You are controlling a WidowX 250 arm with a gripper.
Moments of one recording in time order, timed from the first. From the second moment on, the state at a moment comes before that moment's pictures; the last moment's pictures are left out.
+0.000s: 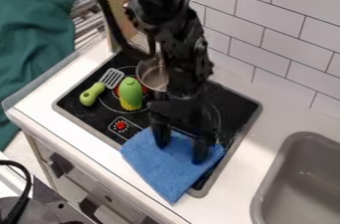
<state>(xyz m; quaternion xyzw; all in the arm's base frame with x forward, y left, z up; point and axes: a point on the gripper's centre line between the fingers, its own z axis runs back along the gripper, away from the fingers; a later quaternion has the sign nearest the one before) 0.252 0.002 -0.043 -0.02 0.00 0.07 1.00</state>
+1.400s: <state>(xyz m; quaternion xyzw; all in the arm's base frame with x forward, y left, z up) 0.347 -0.034 -0.033 -0.07 -0.09 0.06 0.99</state>
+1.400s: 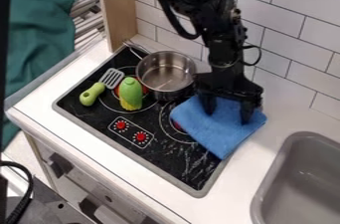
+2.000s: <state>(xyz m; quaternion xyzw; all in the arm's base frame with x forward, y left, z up) 0.360 -0.013 -0.009 -0.01 -0.12 0.10 0.99</state>
